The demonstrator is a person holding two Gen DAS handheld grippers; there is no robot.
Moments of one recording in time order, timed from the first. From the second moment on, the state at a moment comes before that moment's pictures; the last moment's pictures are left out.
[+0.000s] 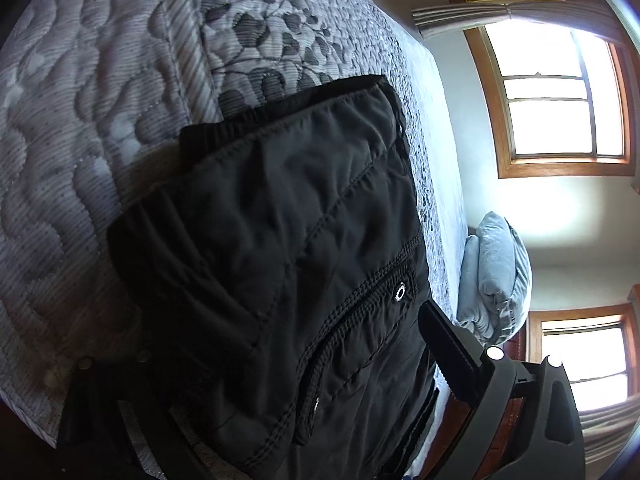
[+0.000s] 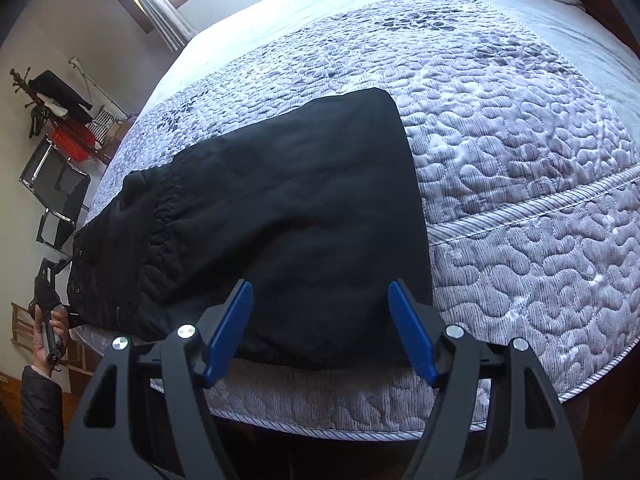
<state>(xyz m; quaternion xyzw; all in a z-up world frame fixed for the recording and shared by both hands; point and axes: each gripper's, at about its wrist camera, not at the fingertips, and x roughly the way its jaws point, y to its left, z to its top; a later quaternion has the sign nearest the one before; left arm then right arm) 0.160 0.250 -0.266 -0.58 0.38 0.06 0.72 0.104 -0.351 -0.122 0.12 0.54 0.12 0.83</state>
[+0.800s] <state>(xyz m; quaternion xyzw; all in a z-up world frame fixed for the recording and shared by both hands) 0.176 0.170 -0.160 -0.49 0.29 0.00 0.82 0.102 -0.356 -0.127 0.12 0.54 0.11 0.83</state>
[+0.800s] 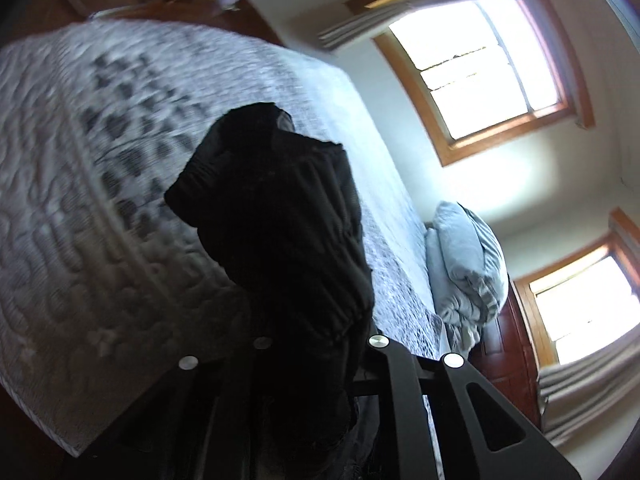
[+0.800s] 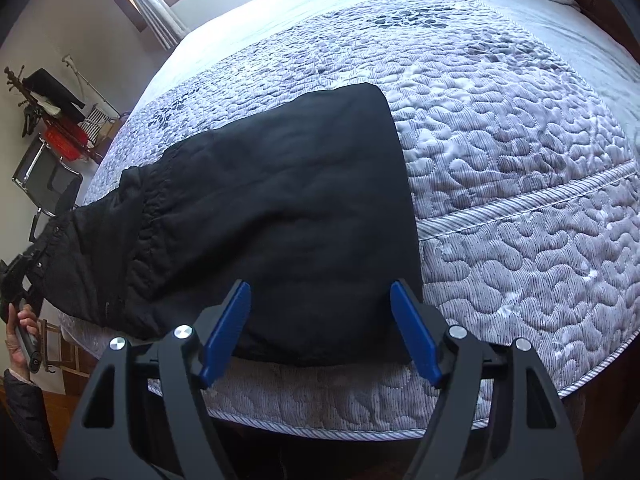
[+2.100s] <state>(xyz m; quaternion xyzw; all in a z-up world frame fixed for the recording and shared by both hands) 0.228 -0.037 -0.090 -0.23 0.37 -0.18 0.88 0.092 -0.398 -0.132 0.17 0.52 0.08 0.83</state>
